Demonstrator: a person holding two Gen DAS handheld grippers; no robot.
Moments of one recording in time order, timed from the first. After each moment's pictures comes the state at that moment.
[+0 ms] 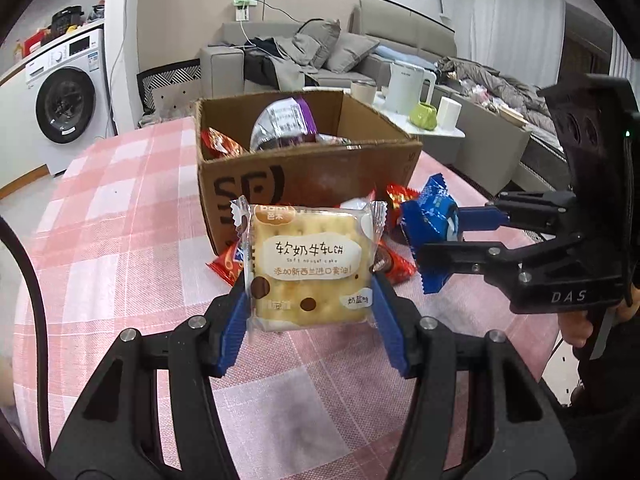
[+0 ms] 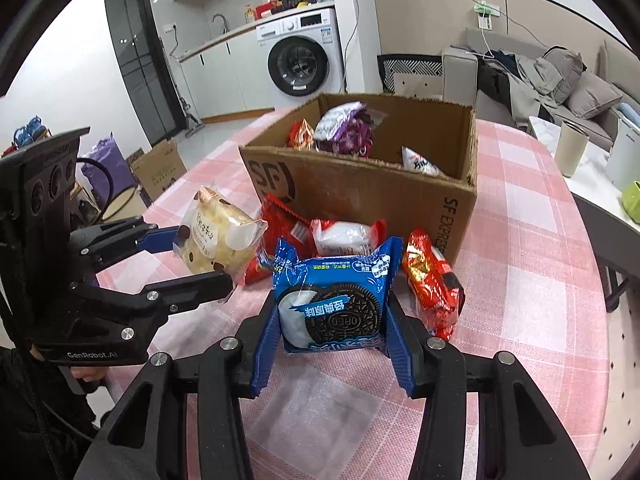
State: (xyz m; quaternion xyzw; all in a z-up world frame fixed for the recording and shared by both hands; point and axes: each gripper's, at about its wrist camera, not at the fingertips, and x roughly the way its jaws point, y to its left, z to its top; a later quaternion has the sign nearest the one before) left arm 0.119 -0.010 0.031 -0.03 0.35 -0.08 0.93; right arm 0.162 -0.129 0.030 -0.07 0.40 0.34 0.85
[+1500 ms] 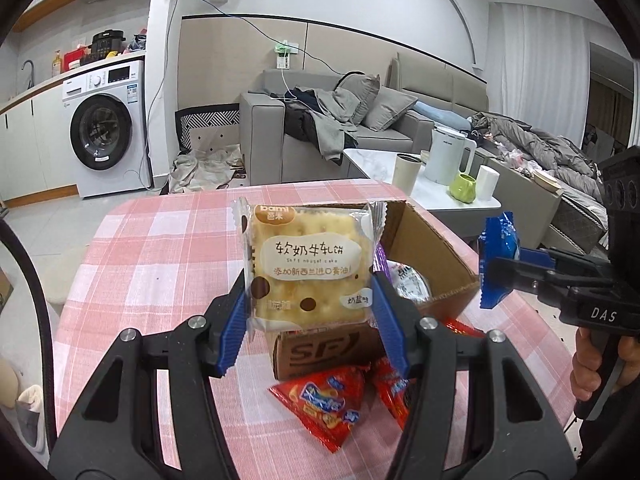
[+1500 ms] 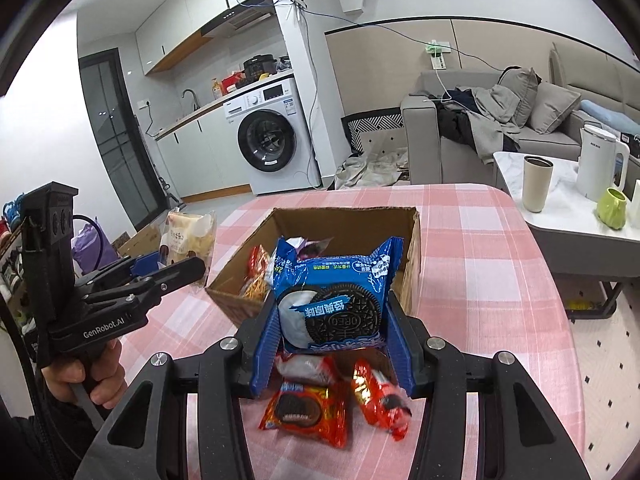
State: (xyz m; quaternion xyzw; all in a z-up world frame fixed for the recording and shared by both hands) left arm 0.186 0.037 0.109 -0.05 0.27 -0.01 0.96; right arm 0.210 -0.152 0.100 0.02 0.32 0.30 0.90
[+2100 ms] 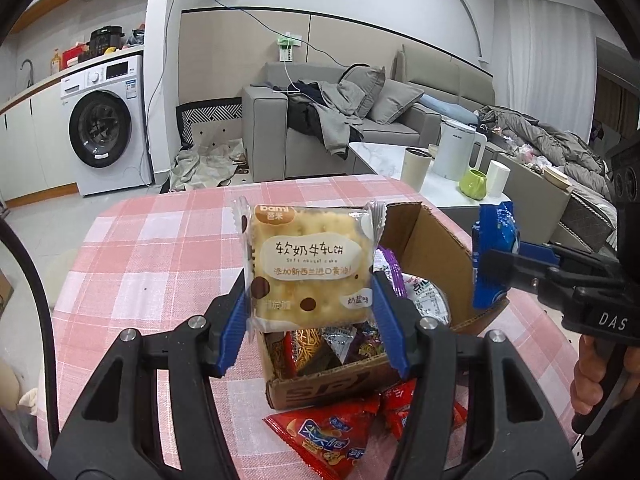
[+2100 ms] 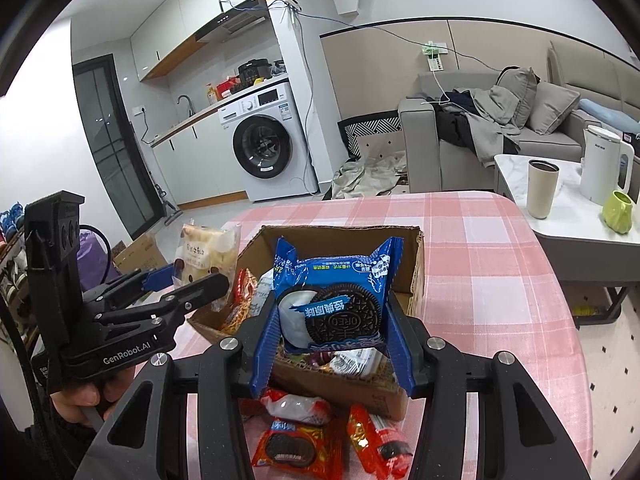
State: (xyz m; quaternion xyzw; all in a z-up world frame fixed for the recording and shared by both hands) left arm 0.244 0.037 0.091 -0.05 0.28 0.00 0.96; right arm 0.245 -0.133 0.098 0.03 0.32 0.29 0.90
